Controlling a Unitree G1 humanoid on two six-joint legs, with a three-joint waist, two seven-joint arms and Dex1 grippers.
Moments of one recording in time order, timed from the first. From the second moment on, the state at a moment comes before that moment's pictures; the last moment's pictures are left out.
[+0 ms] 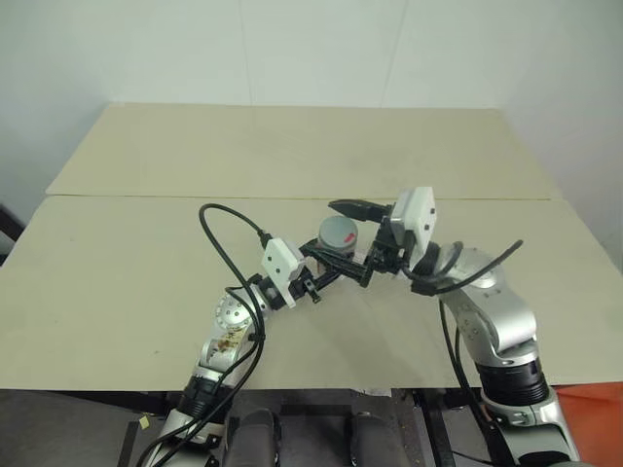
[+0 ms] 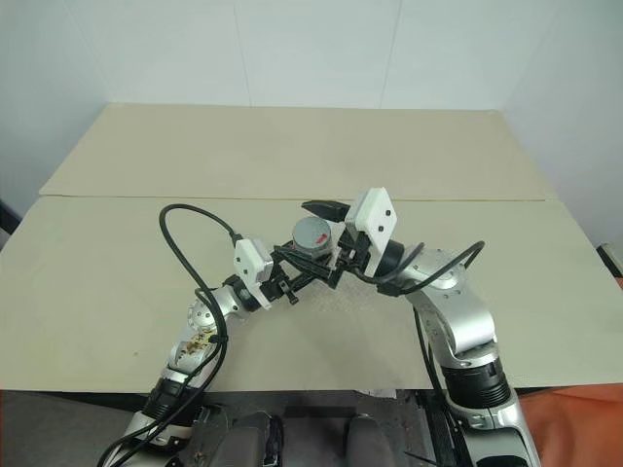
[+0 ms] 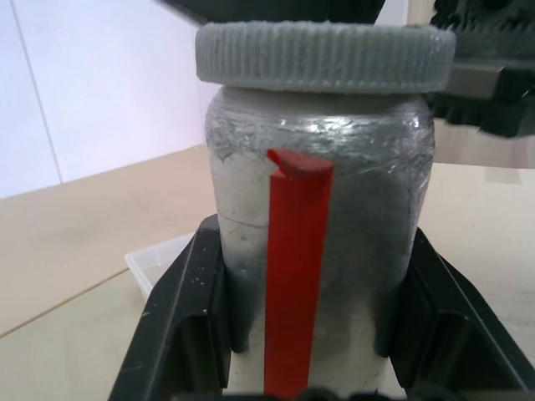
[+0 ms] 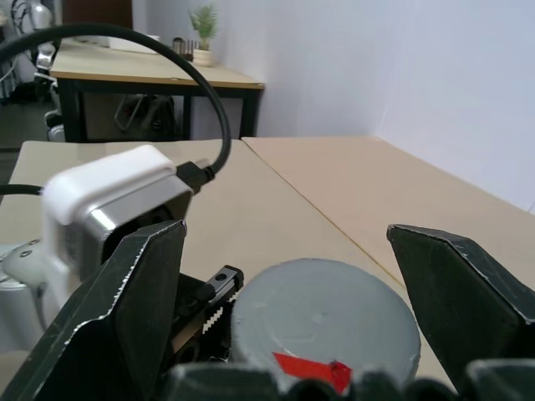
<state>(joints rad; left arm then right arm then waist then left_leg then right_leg) -0.31 0.13 -0.18 0.03 -0.23 -0.13 -0.70 -0.46 -0.37 0.10 -0.34 0.40 0.37 0.75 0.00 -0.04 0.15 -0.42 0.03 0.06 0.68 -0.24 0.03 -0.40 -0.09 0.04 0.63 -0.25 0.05</state>
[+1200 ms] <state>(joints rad) -0.30 0.14 -0.14 0.05 -0.26 -0.13 -0.72 -0.34 -0.49 0.01 -0.37 0.44 0.37 0.74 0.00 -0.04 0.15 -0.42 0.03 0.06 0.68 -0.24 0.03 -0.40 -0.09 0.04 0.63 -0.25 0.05</state>
